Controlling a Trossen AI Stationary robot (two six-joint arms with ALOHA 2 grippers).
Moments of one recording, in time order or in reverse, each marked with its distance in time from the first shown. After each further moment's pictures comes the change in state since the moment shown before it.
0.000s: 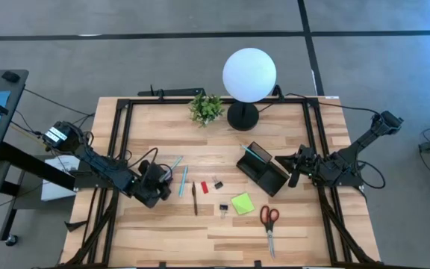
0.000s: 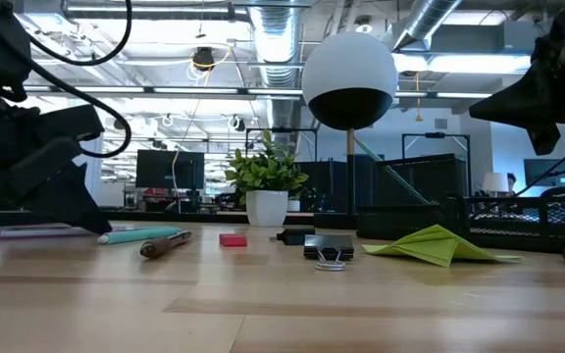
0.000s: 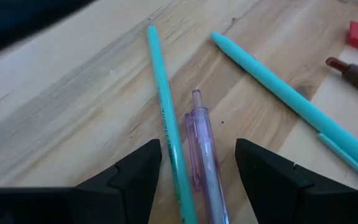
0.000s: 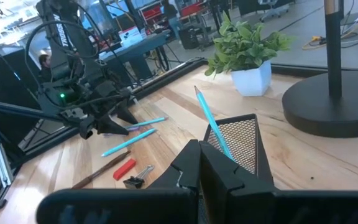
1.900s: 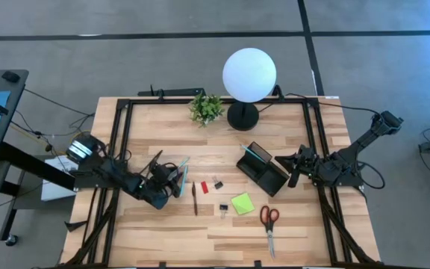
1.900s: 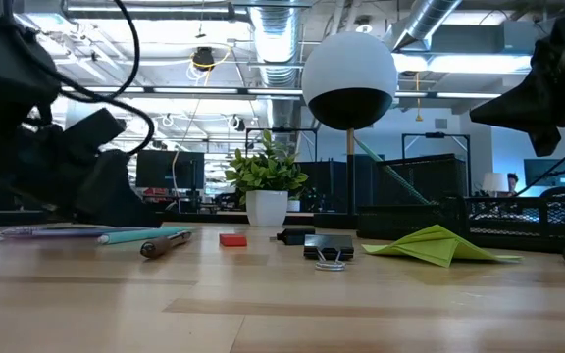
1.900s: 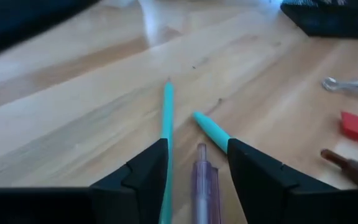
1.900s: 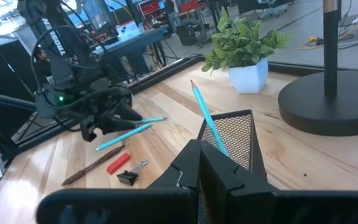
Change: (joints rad) left arm 0.029 0.362 0.004 0.569 -0.284 0.108; right arm 0.000 0.000 0.000 -0.036 0.000 -0.002
